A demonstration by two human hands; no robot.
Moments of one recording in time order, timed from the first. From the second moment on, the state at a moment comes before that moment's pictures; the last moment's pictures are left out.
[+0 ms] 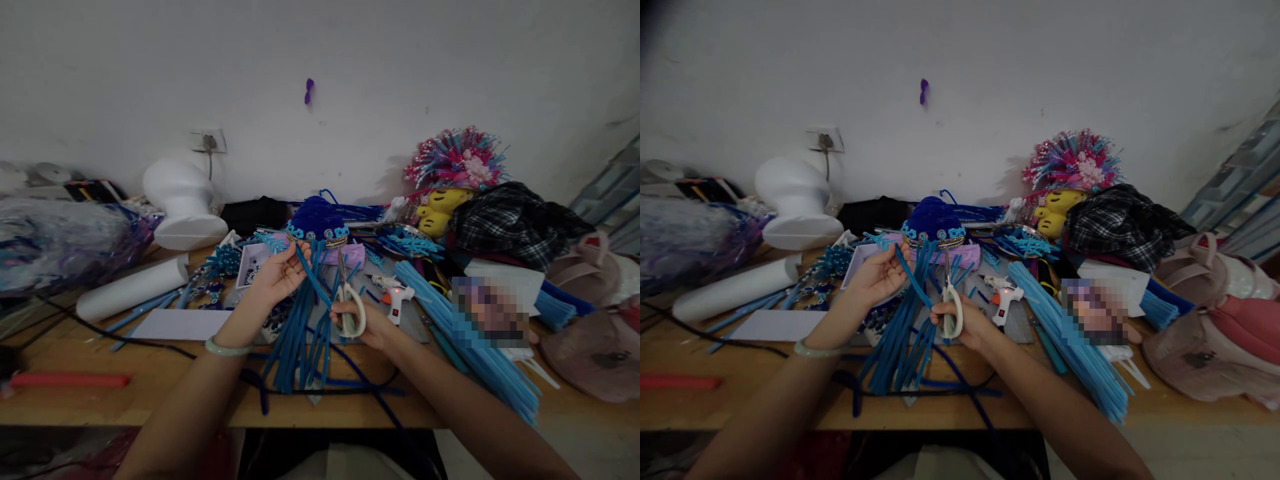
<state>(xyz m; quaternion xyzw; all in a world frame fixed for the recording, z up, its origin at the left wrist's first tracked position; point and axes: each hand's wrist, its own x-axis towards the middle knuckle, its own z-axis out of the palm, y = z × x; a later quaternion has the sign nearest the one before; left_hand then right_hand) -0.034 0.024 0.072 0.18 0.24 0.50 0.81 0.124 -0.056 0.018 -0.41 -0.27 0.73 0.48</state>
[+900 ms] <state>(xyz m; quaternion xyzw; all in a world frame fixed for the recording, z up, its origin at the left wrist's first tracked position) -0.010 0.015 0.049 0.34 0.26 0.55 0.72 0.122 -0.055 0.021 -0.42 -0.28 0.66 0.55</state>
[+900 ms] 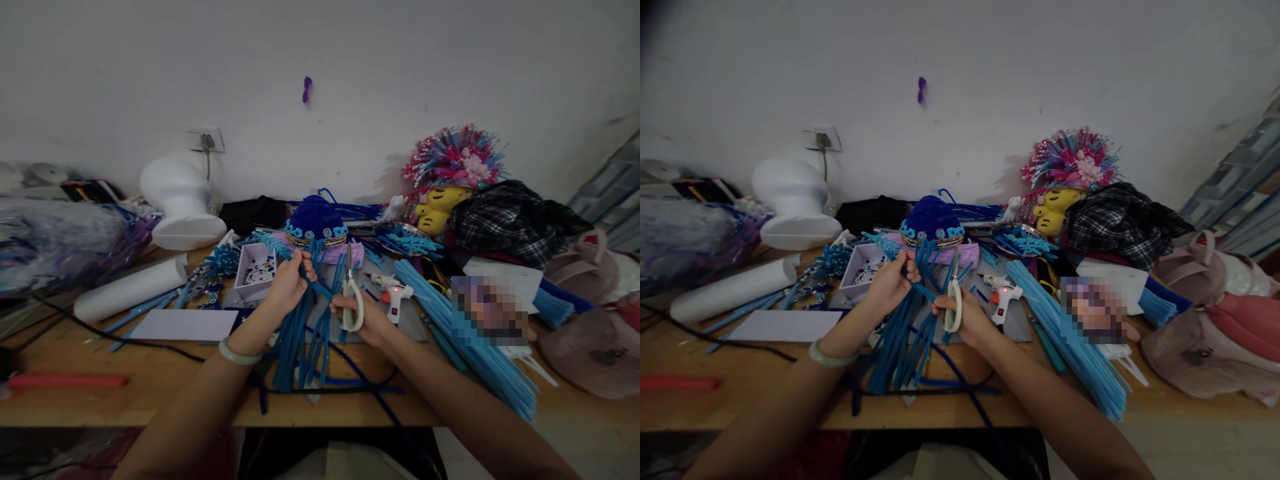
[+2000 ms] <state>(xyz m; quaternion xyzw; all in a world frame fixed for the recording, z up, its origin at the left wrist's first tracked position) 0.002 0.002 0.044 0.42 0.22 0.52 0.71 0.129 -0.062 0.037 -0.44 -0.40 0.61 0.53</state>
